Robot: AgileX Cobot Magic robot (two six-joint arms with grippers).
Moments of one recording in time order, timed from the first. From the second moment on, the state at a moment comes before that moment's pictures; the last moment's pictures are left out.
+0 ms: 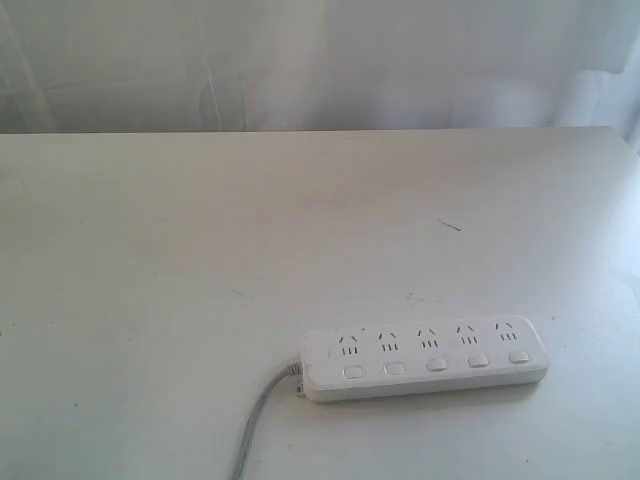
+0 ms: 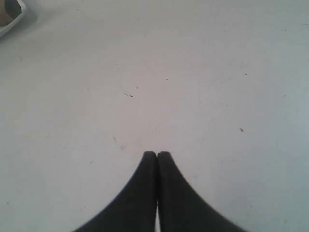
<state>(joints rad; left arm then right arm) 0.11 0.00 0.02 -0.06 0.50 0.26 0.04 0.01 -0.01 0.17 0.36 -0.21</state>
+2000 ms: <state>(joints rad) 0.11 0.00 -0.35 -0.94 0.79 0.81 0.04 0.01 -0.01 0.17 0.36 -0.21</state>
